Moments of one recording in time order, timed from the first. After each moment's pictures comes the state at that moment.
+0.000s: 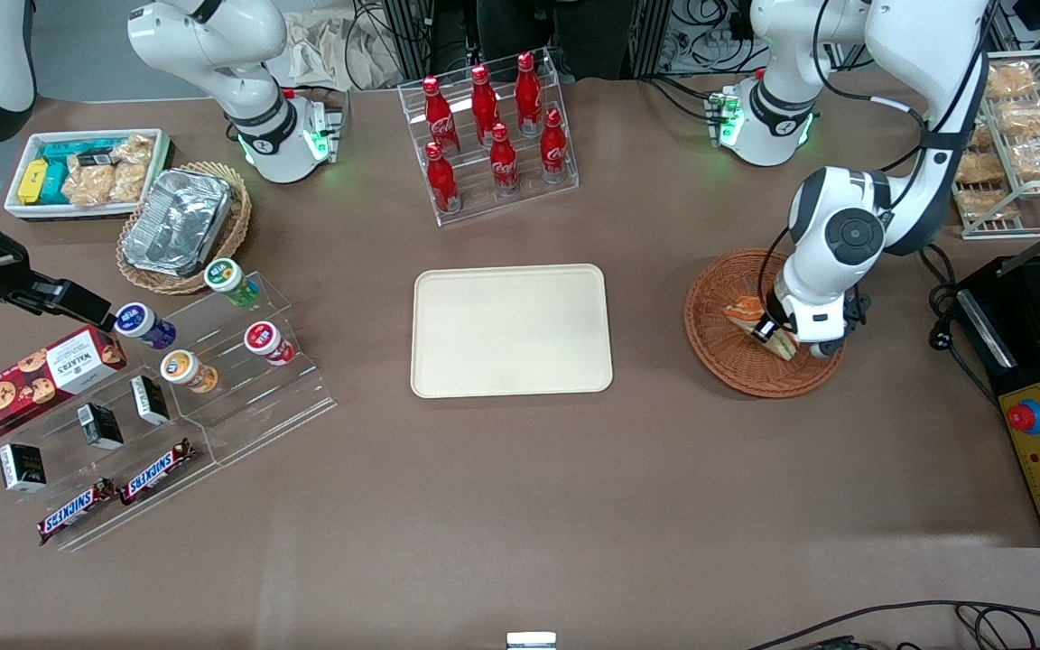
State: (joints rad) arm -0.06 0.15 -0.14 -2.42 0.11 2.52 -1.13
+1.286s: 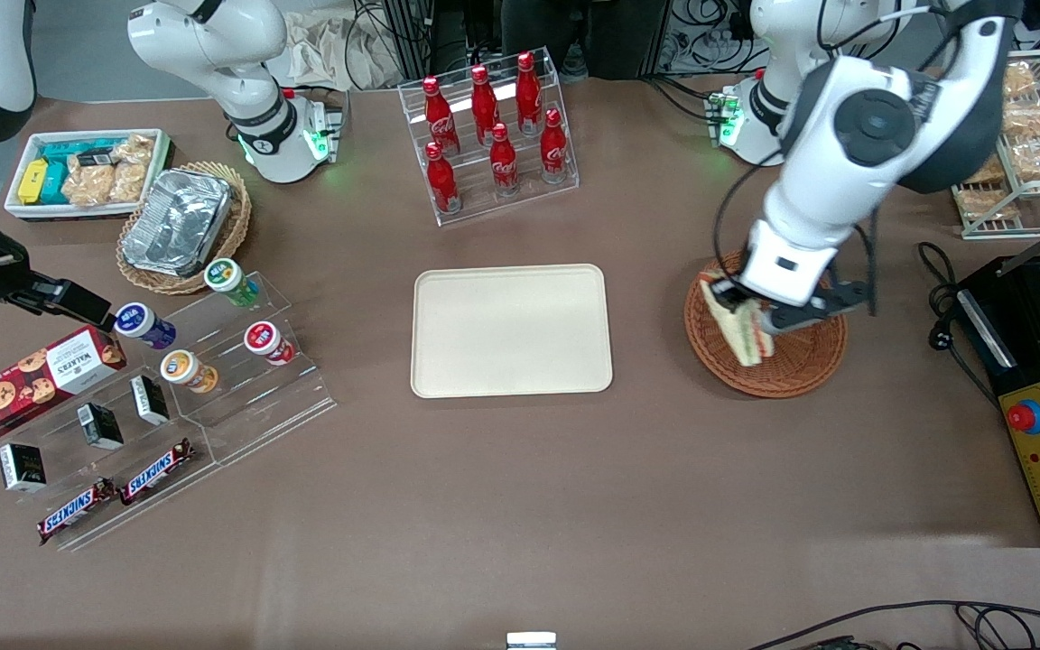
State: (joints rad) arm -0.07 0.02 -0.39 -1.93 -0.01 1.98 -0.69
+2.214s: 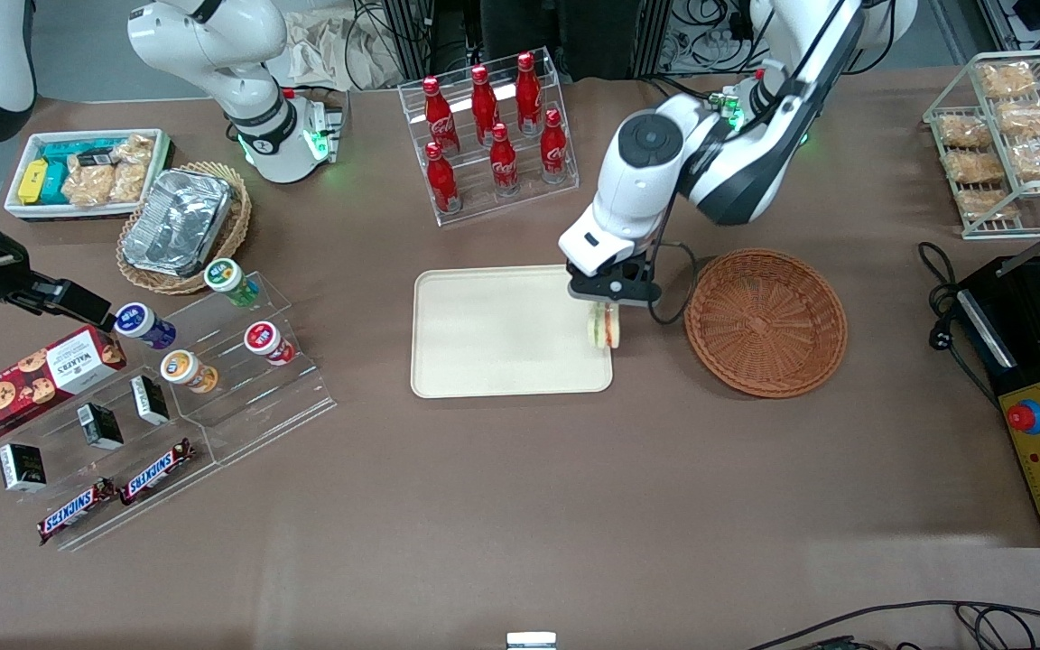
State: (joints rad) arm -0.23 0.22 -0.51 -2.09 0.11 2.38 -0.67
